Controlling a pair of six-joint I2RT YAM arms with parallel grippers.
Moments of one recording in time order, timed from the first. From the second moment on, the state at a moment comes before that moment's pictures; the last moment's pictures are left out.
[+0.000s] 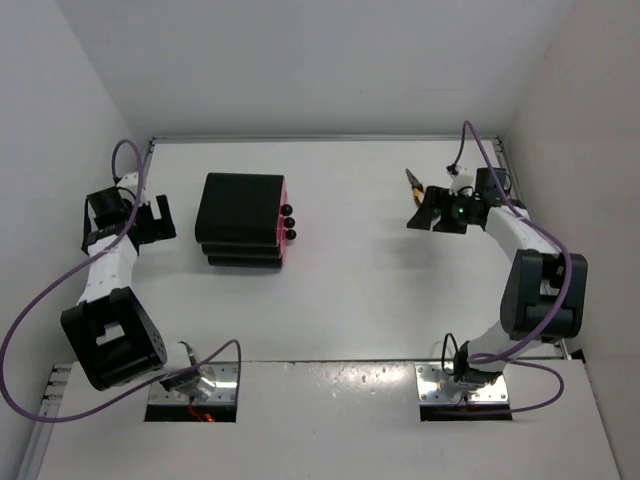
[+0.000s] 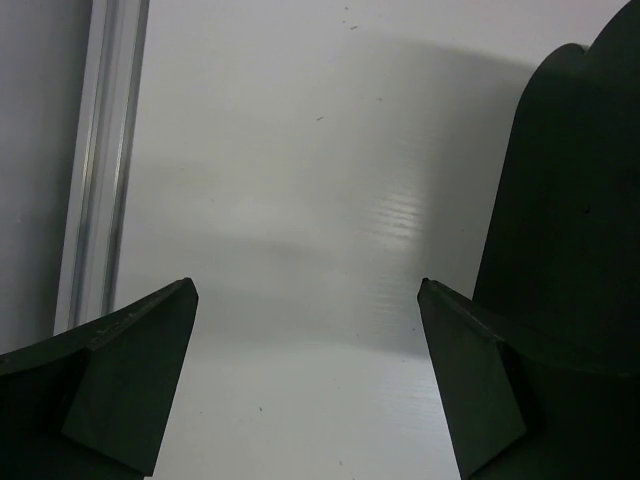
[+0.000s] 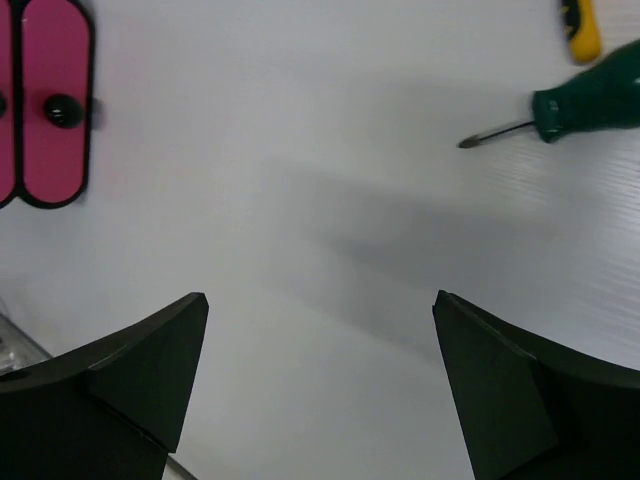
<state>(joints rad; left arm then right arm) 0.46 1.33 0.91 -0.30 0.22 0.15 -0.14 1.59 1.00 -0.38 -0.62 0.02</state>
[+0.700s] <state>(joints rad) 0.44 1.35 1.46 -0.70 0.71 0.17 0.18 1.98 1.27 -0.23 -1.01 0.35</state>
